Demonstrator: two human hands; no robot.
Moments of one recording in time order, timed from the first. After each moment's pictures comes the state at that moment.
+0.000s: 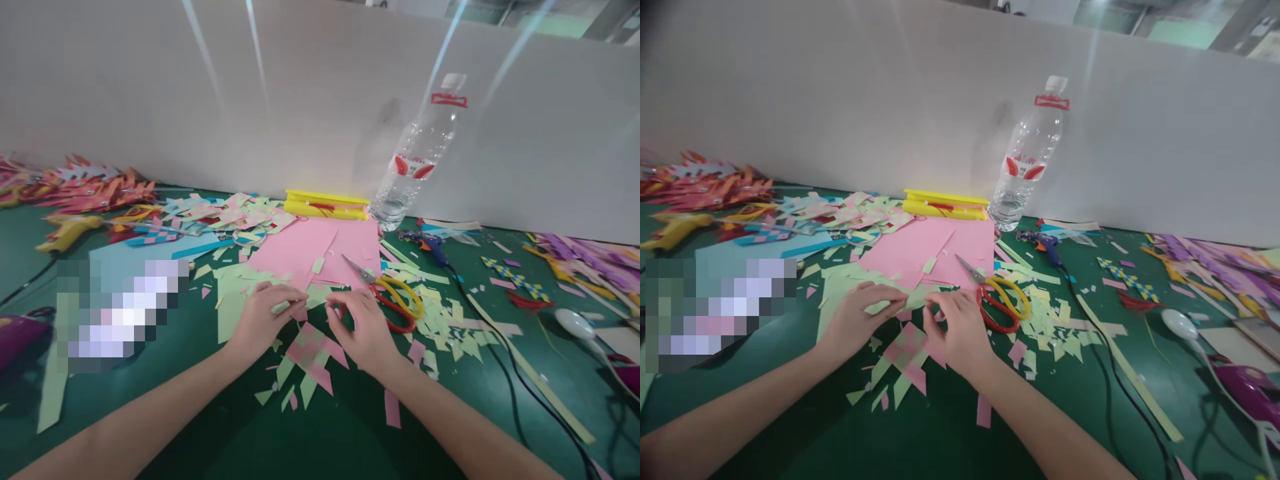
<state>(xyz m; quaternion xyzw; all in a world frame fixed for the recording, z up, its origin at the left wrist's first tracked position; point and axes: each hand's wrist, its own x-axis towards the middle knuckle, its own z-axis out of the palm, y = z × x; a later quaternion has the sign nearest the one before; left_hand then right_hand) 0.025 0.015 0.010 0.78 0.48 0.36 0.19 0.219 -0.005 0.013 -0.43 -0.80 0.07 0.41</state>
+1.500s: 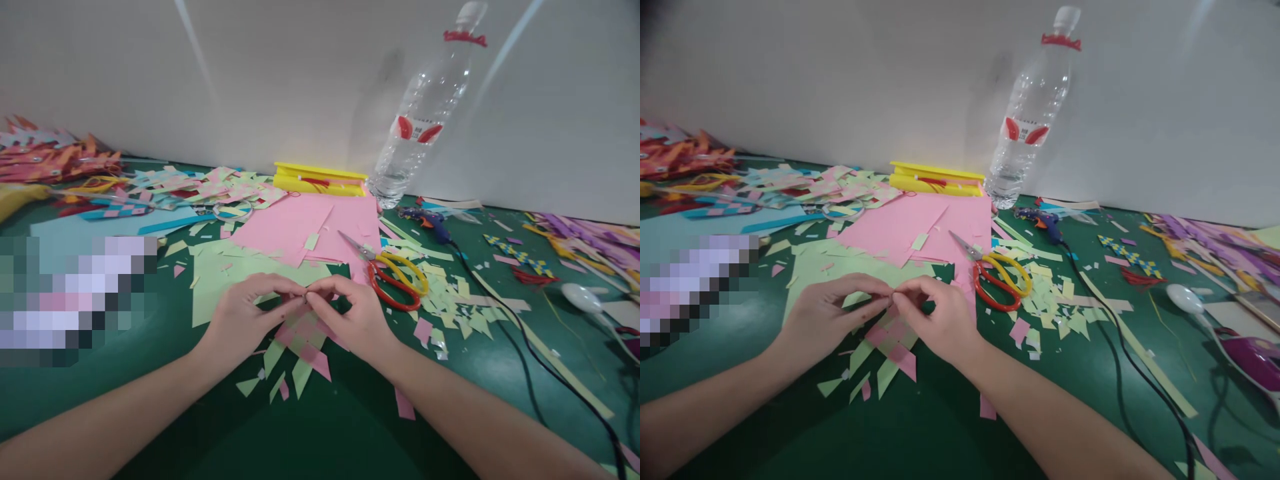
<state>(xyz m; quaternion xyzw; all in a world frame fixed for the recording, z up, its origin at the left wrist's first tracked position) 0.032 -0.007 0.004 0.70 0.48 0.41 0.34 0.210 -0.008 -0.006 -0.41 -0.73 0.30 0.45</state>
